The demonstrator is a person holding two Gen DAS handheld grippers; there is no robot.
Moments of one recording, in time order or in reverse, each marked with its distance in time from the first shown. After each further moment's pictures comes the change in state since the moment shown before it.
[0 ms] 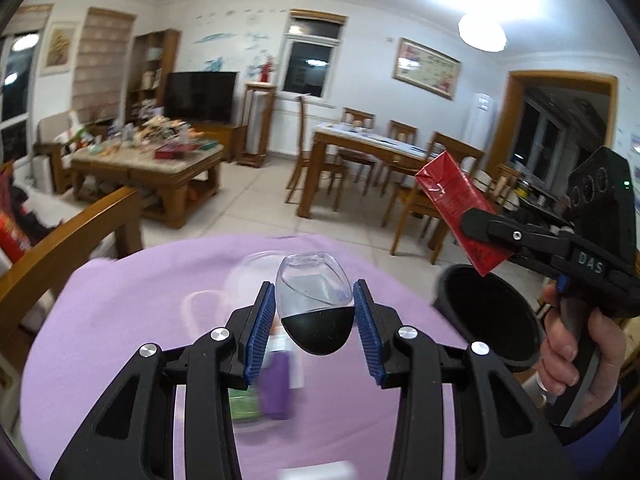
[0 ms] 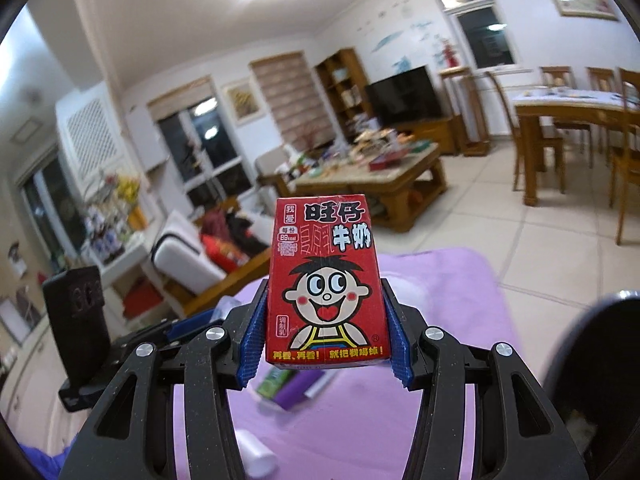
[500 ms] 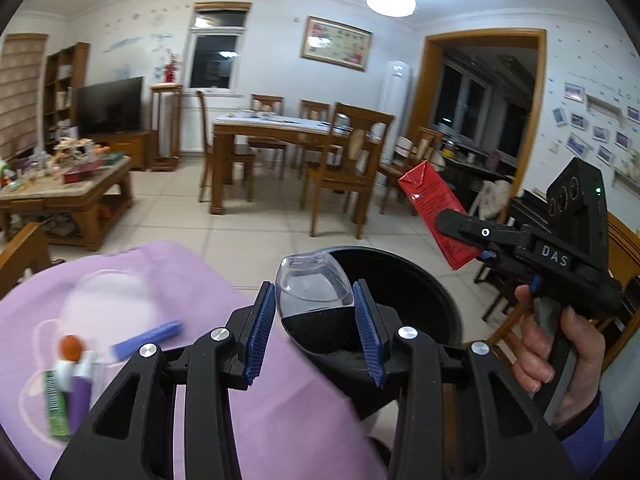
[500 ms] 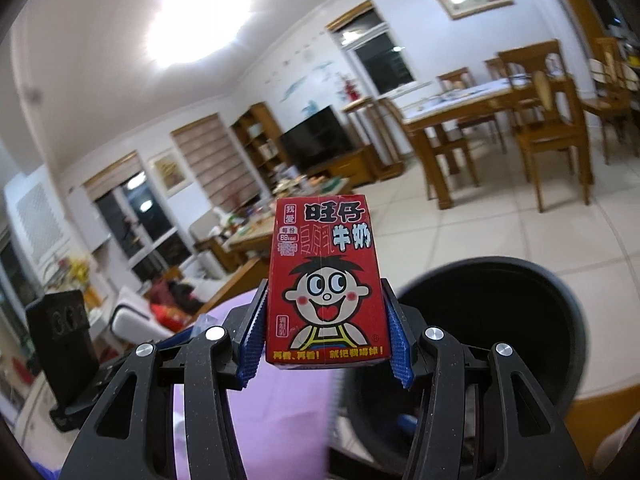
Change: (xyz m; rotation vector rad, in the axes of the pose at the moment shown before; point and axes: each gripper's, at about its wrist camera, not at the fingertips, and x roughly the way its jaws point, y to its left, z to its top) left arm 0.063 -0.161 -0.006 0.160 0.064 -0.256; right arm -0.201 -0.163 -0.054 0.220 -0.185 -0.221
